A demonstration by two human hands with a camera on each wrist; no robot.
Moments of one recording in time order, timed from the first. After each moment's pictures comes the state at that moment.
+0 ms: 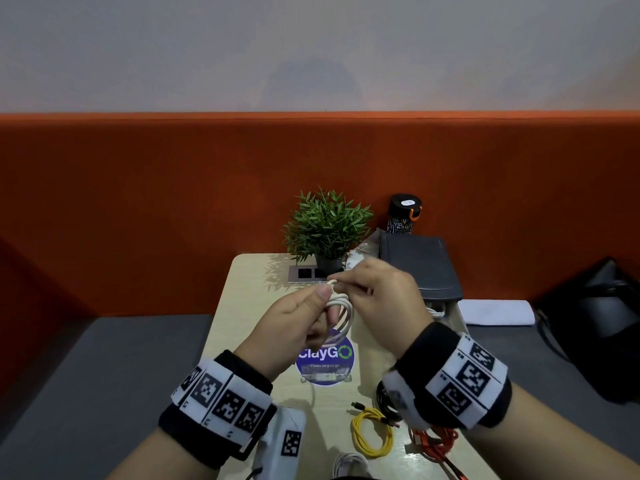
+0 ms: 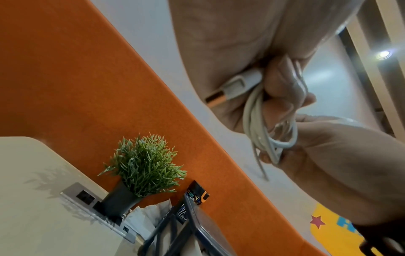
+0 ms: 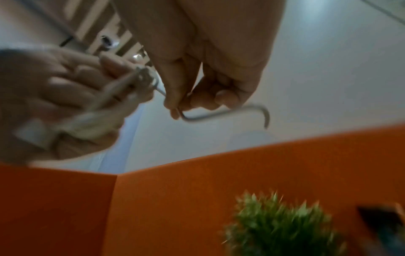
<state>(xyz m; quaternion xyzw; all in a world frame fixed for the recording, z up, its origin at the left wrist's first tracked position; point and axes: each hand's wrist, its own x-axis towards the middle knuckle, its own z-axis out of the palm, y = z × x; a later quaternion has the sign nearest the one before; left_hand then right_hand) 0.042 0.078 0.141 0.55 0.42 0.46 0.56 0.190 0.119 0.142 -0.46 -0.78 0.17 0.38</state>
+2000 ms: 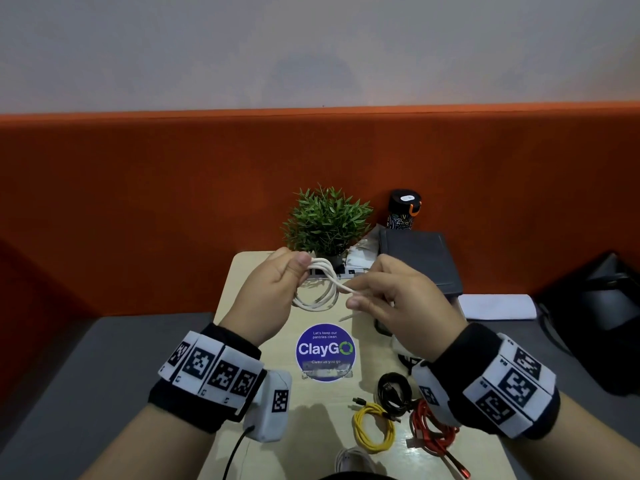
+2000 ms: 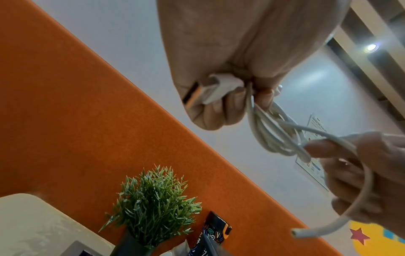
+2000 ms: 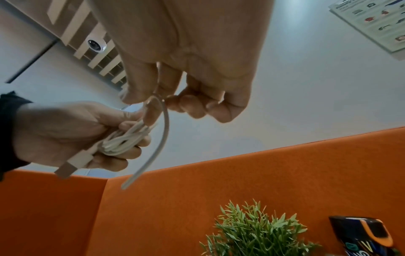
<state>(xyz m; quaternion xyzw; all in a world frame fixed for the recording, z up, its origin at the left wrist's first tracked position) 0.020 0.106 0.151 0.68 0.53 0.43 0.27 0.217 0.104 0.158 -0.44 -0.82 0.21 0.30</state>
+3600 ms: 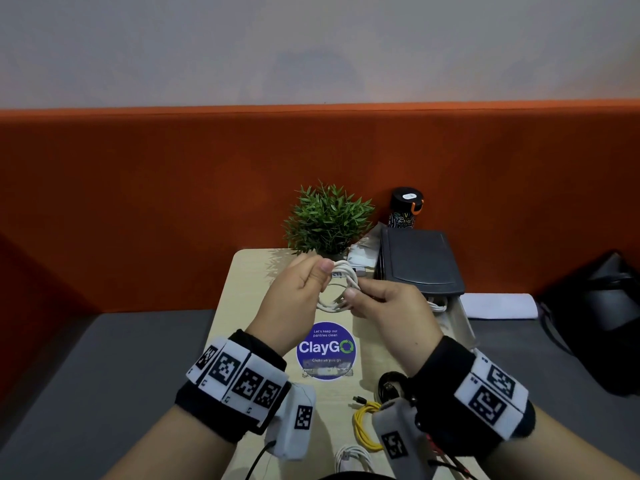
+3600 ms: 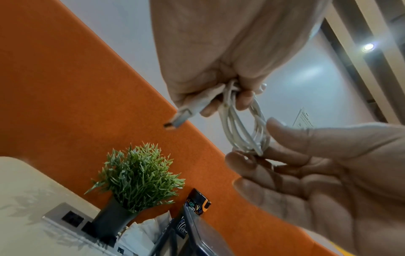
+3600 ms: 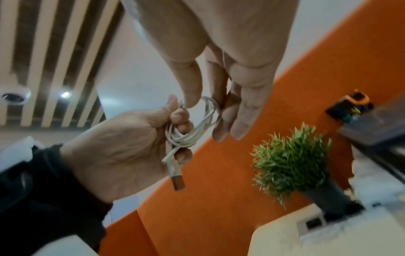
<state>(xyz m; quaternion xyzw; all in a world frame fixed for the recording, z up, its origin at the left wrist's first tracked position) 0.042 0.106 0.138 0.68 0.53 0.42 0.29 0.193 0.097 0.136 -0.53 -0.58 0.47 0.41</state>
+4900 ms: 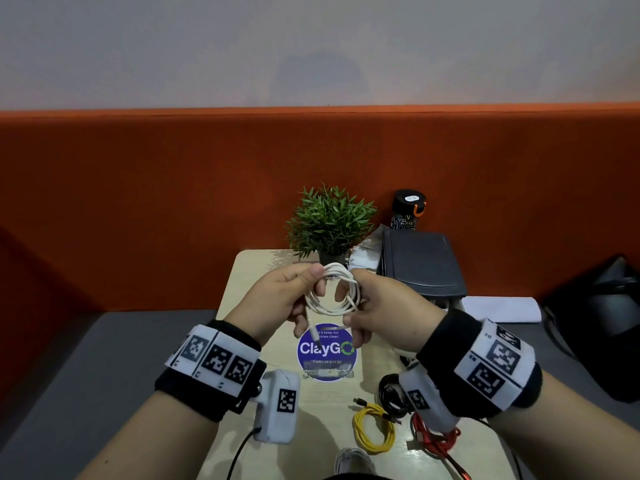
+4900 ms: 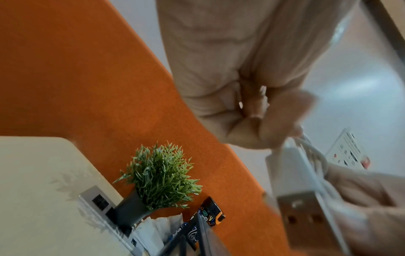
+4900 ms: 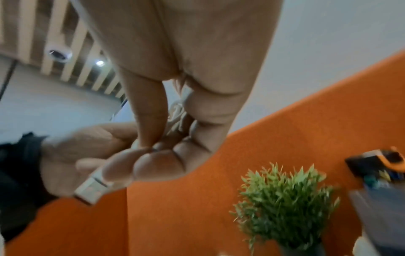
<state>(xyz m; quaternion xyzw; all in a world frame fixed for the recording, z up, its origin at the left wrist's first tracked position) 0.021 0.112 0.137 0.54 0.46 0.42 0.56 0.202 0.123 0.150 -0.46 -0.76 0.43 0.16</state>
